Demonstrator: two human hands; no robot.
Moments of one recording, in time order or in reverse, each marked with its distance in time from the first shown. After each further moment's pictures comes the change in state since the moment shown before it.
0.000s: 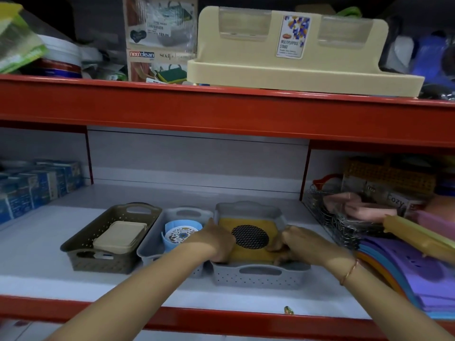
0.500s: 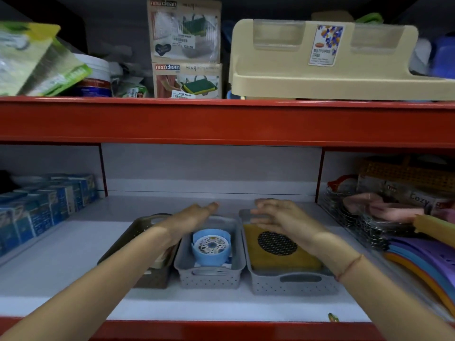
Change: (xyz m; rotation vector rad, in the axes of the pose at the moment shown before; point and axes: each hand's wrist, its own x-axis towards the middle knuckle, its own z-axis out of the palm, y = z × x) left_hand -0.042 -0.123 0.018 -1.378 0.217 -0.333; right_hand 0.044 -0.099 -0.044 1.344 0.264 0.179
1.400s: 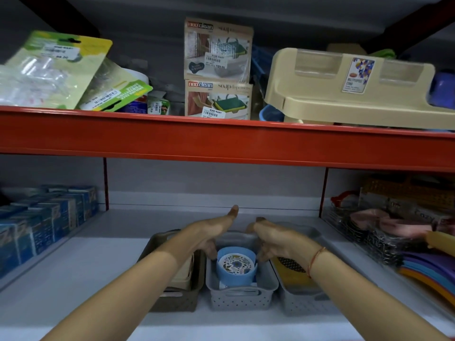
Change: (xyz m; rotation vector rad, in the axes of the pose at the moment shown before) left_hand 0.009 0.007 -0.026 -0.084 -0.247 -0.223; right_hand 0.044 -0.031 0.093 -0.258 0.120 0.390
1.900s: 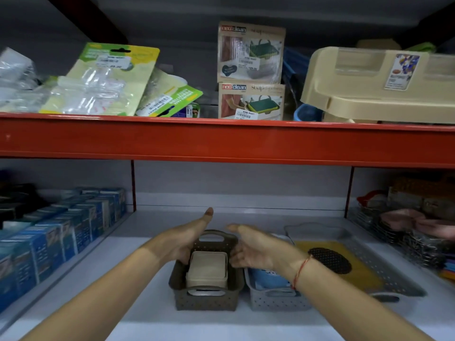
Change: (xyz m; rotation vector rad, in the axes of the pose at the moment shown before) left_hand -0.032 -0.069 -0.090 -0.129 0.095 -0.015; right_hand -0.026 -0.048 0.093 0.404 -0.334 -0.025
